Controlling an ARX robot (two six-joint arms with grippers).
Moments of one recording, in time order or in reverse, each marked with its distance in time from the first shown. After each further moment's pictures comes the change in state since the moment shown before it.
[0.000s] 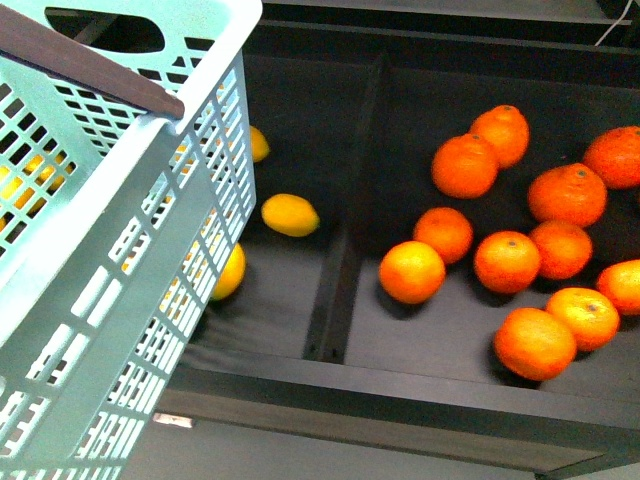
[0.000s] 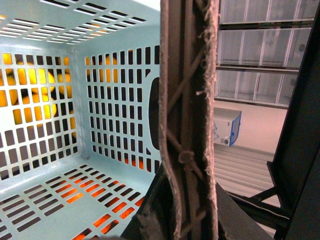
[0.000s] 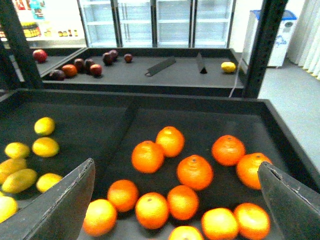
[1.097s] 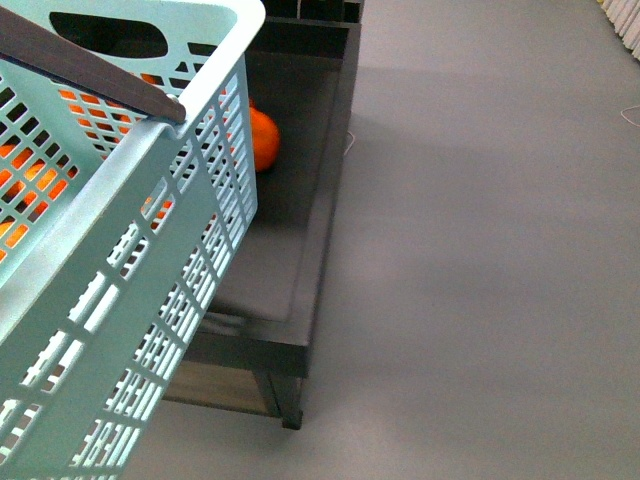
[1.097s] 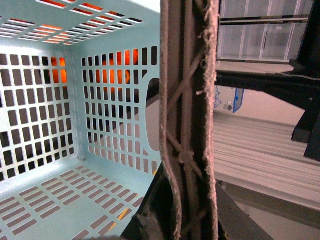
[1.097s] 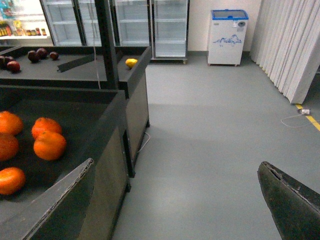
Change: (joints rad) left arm 0.000 0.000 0.000 0.000 0.003 -0.001; right arm 0.000 0.000 0.000 0.000 0.001 0.000
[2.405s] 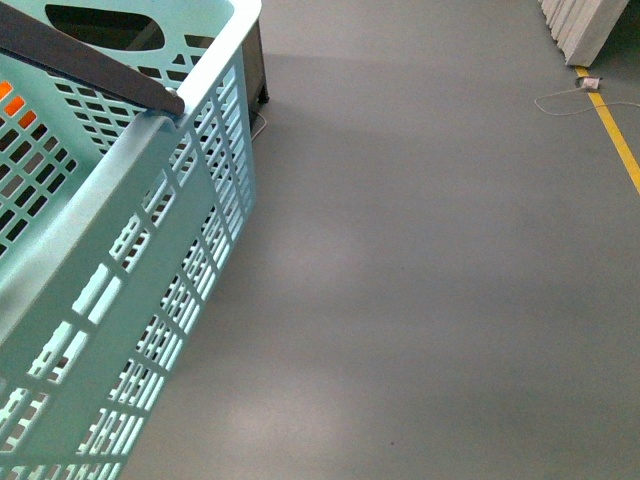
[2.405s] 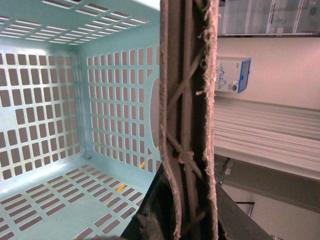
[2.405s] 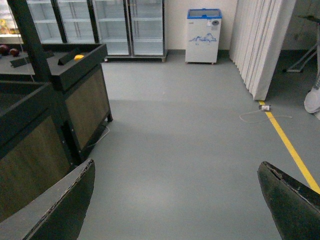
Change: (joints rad) left arm 0.000 0.005 0.002 0.000 -0.003 0.002; right arm 0.000 0.000 0.000 0.000 0.000 0.000
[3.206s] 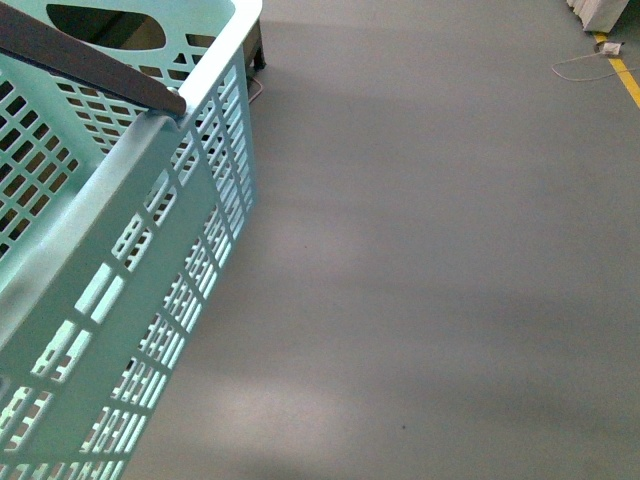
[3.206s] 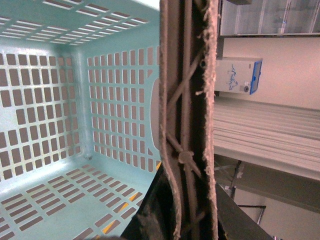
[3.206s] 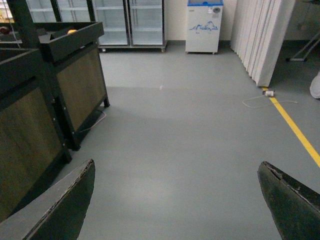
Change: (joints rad) left arm 0.000 0.001 0.000 0.000 0.000 0.000; right arm 0.000 0.000 0.000 0.000 0.000 0.000
